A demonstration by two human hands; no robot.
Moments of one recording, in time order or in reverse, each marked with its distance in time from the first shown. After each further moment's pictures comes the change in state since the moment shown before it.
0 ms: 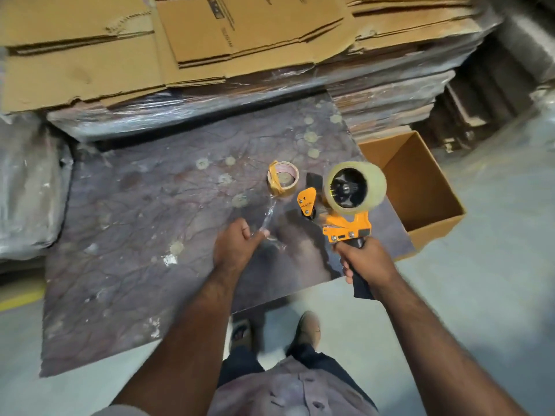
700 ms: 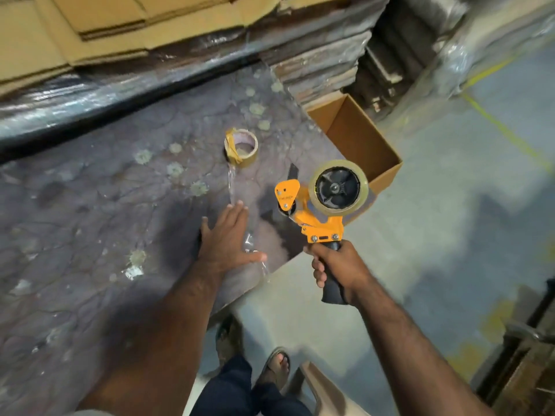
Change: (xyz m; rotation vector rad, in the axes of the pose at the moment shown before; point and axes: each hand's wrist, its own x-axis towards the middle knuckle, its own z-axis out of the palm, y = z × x) left_hand 0.011 -0.026 0.022 0.652 -0.415 0.650; right_hand -0.076 0.036 0.054 0.413 0.036 0.137
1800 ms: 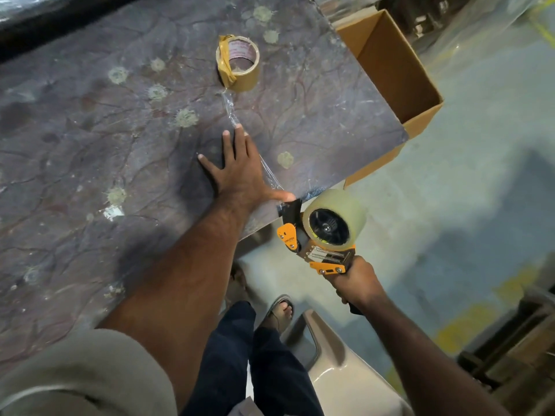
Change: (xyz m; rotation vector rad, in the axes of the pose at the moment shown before) left_hand 0.039 0.054 0.025 0.044 -0.092 -0.306; right_hand 0.021 0.148 -0.054 -0.701 0.079 0.145
